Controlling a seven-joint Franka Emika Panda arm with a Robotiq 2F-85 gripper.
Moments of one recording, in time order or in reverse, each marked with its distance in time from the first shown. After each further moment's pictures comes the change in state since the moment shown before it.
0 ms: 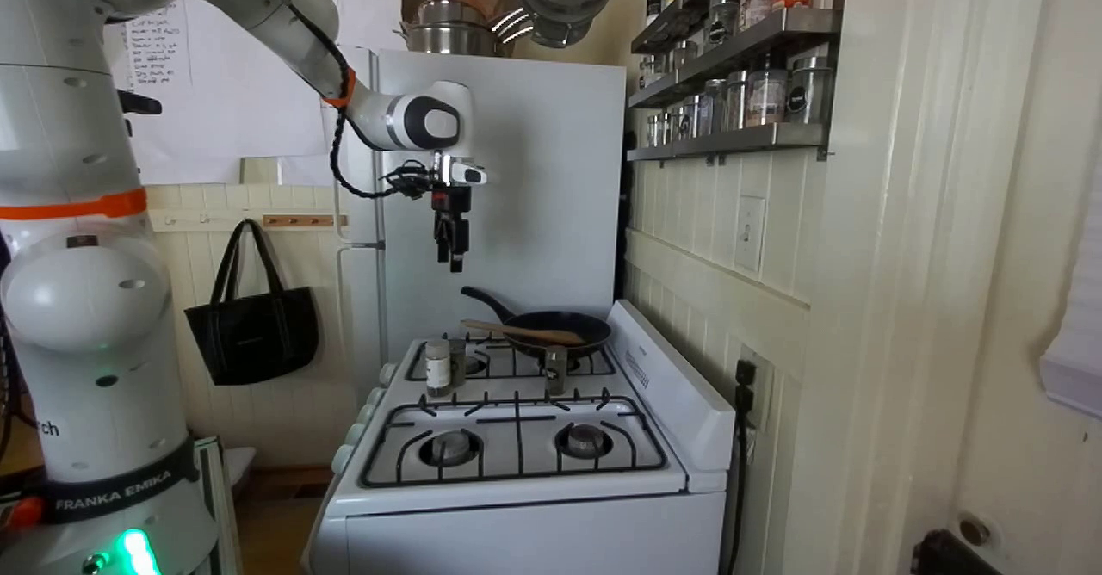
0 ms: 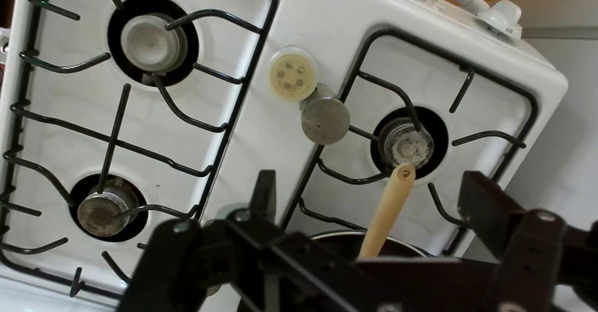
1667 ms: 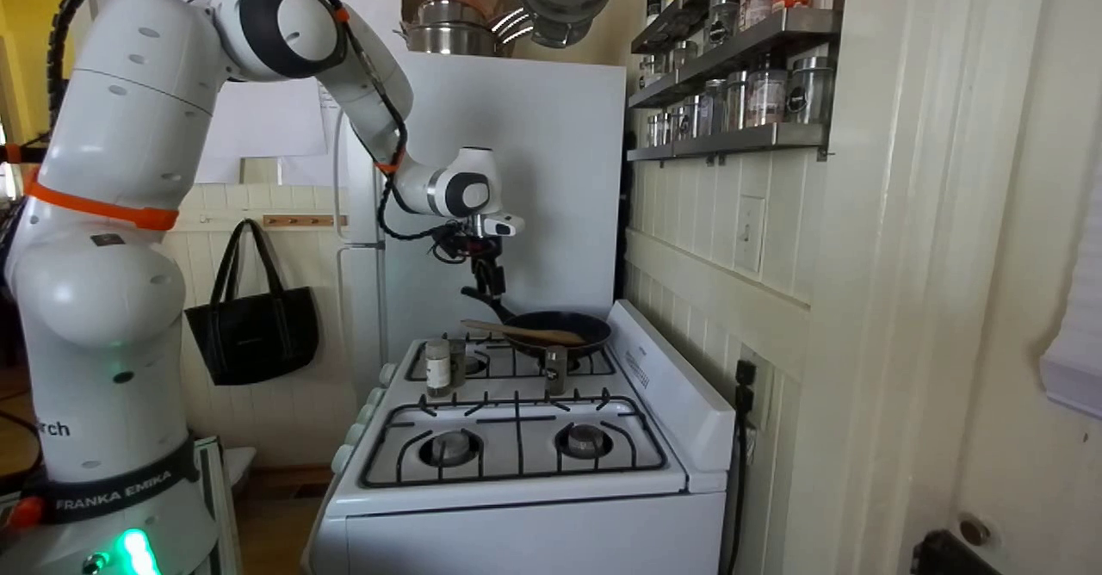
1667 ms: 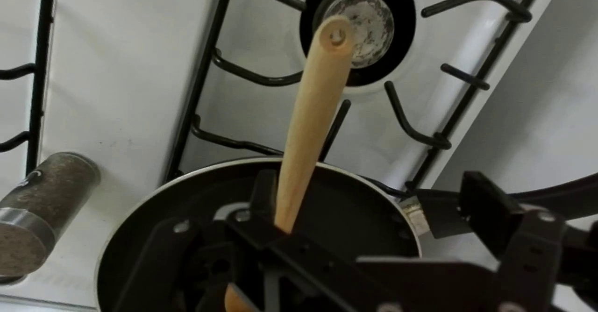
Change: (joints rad) arm 0.164 0.415 -0.131 0.194 -0.071 0.402 0.072
